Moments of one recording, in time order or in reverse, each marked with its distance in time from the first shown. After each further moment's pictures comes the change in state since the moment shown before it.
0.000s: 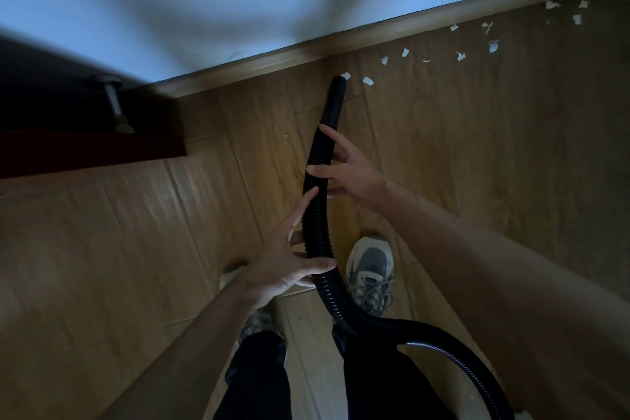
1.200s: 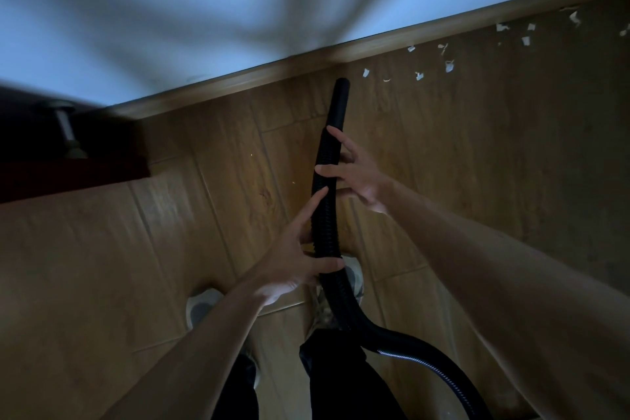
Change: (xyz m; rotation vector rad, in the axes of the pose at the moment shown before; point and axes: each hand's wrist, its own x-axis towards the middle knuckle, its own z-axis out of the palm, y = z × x) left_hand 0.042 0.031 0.060 -0.018 -0.078 0.065; right_hand -0.011 -0.023 -0.076 0.017 0.075 -0.006
